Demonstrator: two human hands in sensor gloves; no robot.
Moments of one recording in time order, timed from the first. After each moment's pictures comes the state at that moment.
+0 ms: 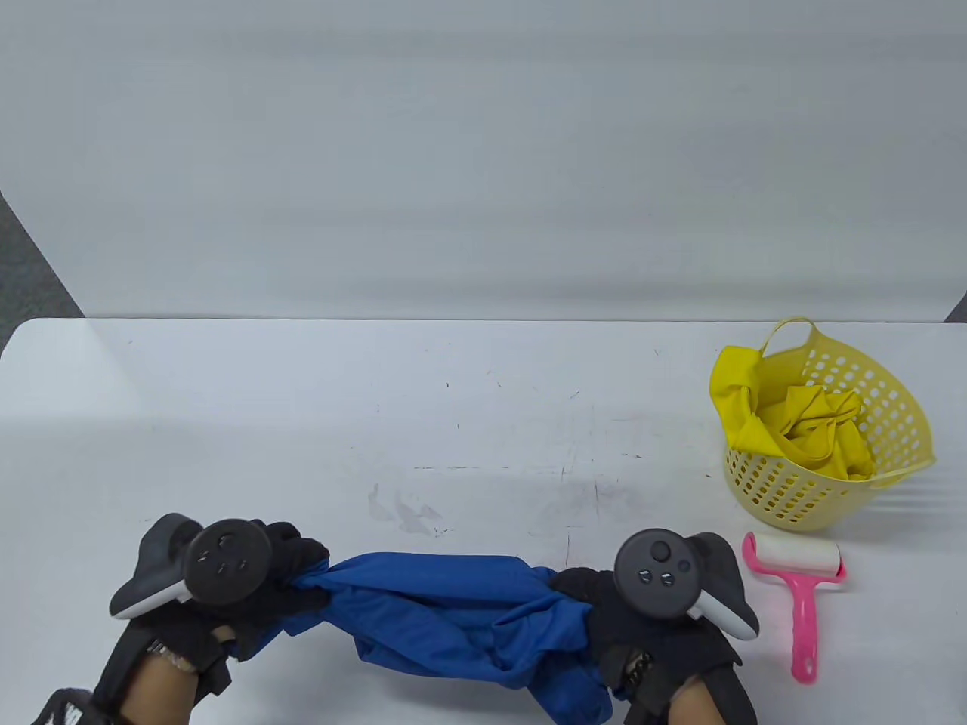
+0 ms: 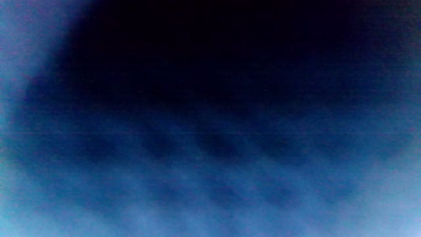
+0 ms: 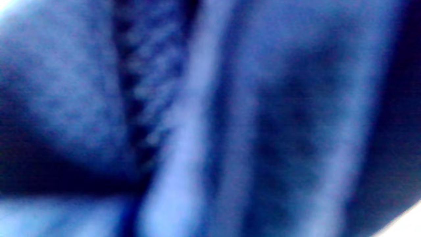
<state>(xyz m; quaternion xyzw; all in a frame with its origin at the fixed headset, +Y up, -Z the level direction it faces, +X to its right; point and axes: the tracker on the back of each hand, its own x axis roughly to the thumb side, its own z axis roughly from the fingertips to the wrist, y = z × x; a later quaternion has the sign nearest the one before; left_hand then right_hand) -0.257 -0.627 -0.288 -0.08 -0.17 0.07 0.98 0.125 -0.625 -0.274 0.19 0.12 0.95 0.20</state>
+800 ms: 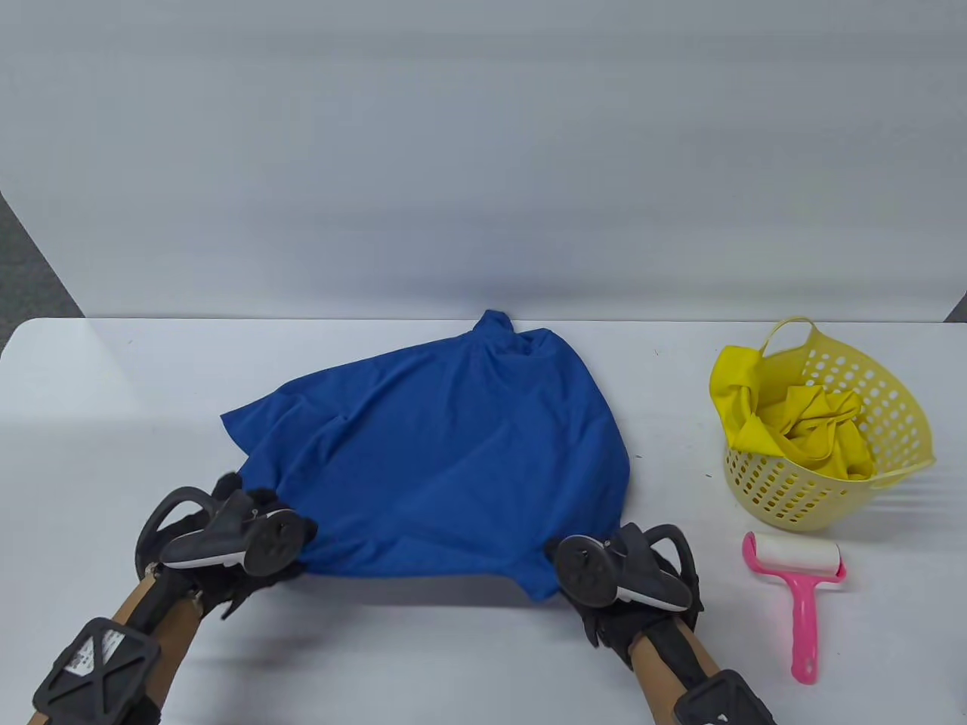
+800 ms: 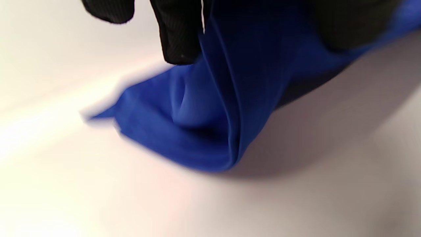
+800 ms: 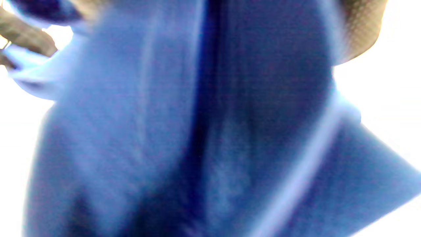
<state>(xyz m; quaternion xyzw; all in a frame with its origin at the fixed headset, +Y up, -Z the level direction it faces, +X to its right) -0.272 -0.695 -0.306 -0.24 -0.24 -0.13 0.93 0.112 -0.701 -0.288 0.27 0.23 0.94 -0.01</state>
